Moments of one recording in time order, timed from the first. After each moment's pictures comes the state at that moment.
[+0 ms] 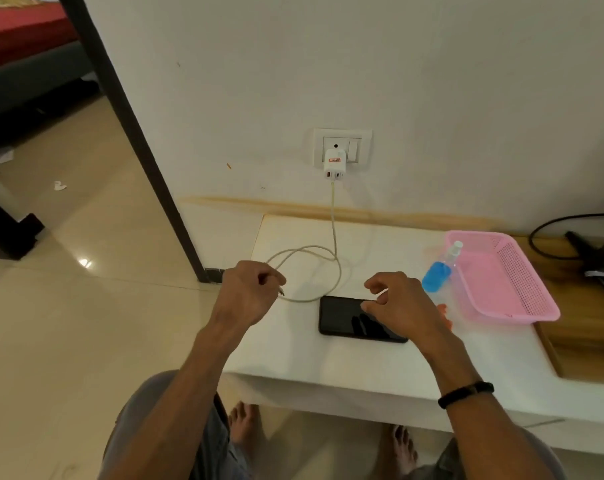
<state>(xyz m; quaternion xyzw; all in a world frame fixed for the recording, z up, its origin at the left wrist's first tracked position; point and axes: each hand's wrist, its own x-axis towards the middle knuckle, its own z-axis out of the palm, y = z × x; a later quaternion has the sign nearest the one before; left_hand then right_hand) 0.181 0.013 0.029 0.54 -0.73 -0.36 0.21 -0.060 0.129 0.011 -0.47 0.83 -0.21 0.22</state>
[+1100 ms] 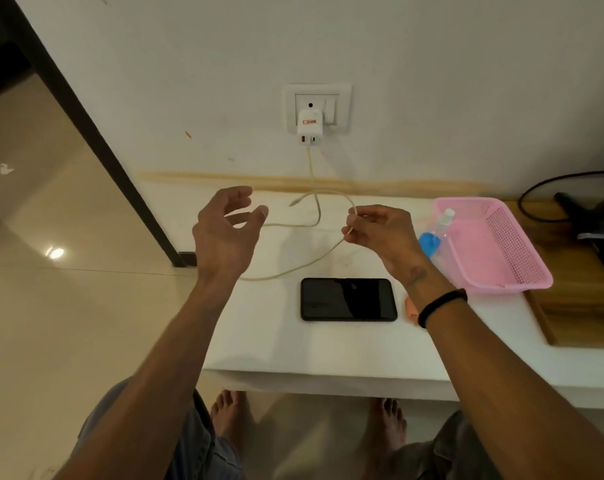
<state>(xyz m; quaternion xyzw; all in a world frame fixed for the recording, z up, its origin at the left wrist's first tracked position) 0.136 -0.023 0.026 0.50 -0.64 -0.40 0.43 -0.106 0.059 -0.014 -0.24 0.62 -0.63 0.39</state>
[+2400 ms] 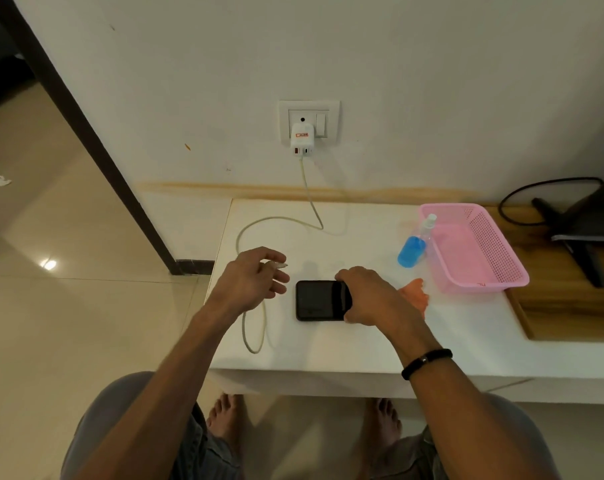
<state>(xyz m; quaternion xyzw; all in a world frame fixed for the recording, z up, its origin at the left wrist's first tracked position) 0.144 0.008 0.006 0.47 -0.69 -0.52 0.16 -0.050 0.117 -0.006 -0.54 0.81 0.04 0.23</state>
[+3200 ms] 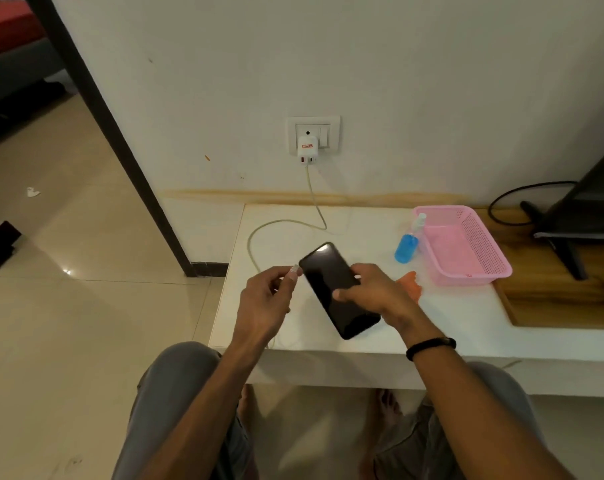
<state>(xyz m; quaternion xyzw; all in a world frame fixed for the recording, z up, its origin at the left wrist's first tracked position) 0.166 0.090 0.010 0.46 -0.68 -0.48 0.31 -0.039 0.153 0.009 -0.36 0.79 -0.28 0.40</state>
